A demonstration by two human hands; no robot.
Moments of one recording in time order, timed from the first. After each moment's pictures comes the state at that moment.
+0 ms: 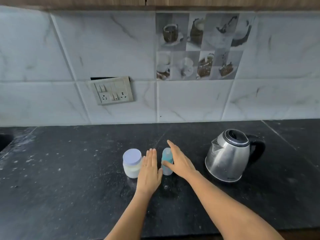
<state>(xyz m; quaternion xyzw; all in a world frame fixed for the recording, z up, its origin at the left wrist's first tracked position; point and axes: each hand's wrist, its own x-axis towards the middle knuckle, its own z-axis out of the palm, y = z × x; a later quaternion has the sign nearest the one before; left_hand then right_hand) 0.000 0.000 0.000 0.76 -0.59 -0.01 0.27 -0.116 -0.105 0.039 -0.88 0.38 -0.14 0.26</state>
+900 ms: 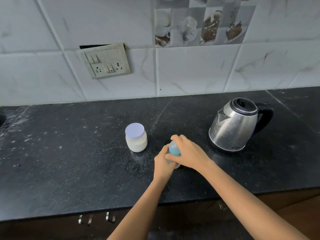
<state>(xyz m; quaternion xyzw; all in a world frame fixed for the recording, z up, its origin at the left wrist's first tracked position) -0.047 0.026 -0.019 0.69 -0.40 -0.32 0.52 -0.143 -0.045 0.044 -0.91 0.37 -0.05 0.16</state>
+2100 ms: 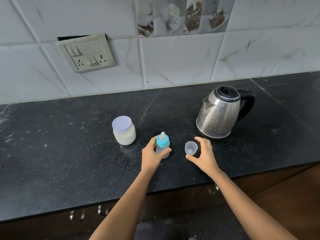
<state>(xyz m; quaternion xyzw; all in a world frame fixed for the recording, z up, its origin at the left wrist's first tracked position) -0.039 0.023 -0.042 0.69 -0.43 -0.31 0.50 -0.244 -0.054 -0.054 -0.75 0.51 -0.28 0.31</state>
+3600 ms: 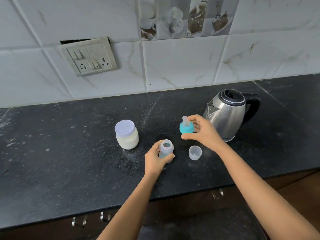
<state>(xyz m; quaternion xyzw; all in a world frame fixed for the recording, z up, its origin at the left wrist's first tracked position) -0.035 0.021 -0.046 0.67 -0.40 -0.34 0.52 -0.202 -0.095 0.054 -0.74 0.42 -0.27 0.45</state>
